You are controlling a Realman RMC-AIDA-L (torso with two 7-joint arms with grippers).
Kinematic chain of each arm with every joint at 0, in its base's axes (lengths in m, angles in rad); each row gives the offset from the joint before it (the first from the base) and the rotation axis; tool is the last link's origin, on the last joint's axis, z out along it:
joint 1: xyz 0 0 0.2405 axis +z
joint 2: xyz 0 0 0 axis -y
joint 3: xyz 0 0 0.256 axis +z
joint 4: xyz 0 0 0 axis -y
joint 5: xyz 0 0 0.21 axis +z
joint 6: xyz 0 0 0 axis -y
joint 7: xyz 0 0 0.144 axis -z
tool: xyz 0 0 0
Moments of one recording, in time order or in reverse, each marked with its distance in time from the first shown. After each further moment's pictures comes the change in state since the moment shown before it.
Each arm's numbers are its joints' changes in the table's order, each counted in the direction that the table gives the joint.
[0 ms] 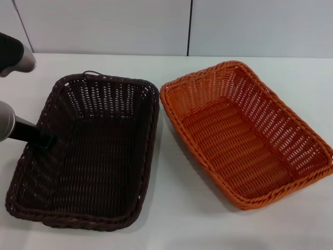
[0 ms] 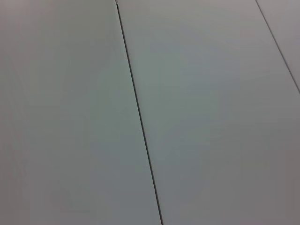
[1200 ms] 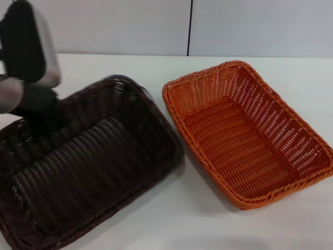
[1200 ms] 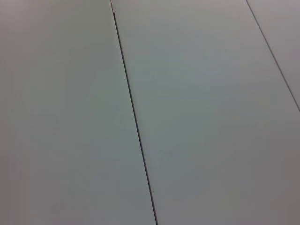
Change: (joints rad) left arm -0.137 -0.004 -0.152 -0.038 -0.111 0.095 -0.917; right arm -0.010 -0.001 0.000 -0.006 0.004 0.022 0.000
